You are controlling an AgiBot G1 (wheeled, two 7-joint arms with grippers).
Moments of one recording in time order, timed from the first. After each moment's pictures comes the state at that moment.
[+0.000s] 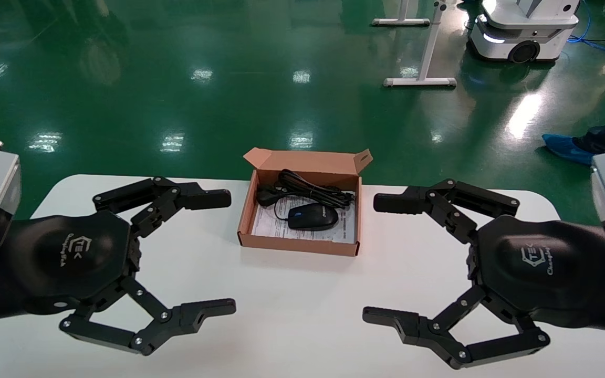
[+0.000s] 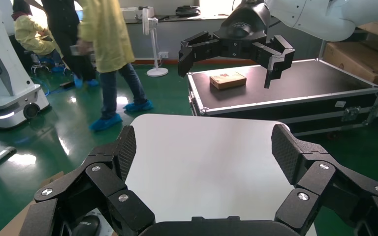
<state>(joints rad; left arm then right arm) -1.08 0.61 0.28 -1.28 0.73 1.49 -0.19 1.07 -0.61 -0.28 1.28 -0.73 -1.50 0.19</state>
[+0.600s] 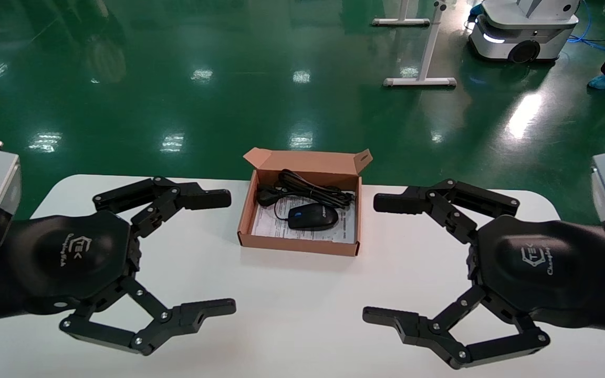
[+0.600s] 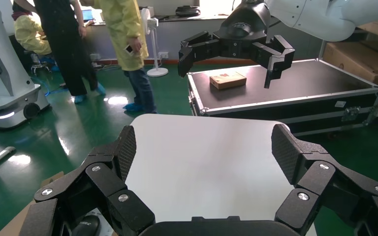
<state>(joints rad) -1.08 0.61 0.28 -1.28 0.73 1.49 -0.19 1.07 -0.61 -0.28 1.28 -0.73 -1.50 0.19</state>
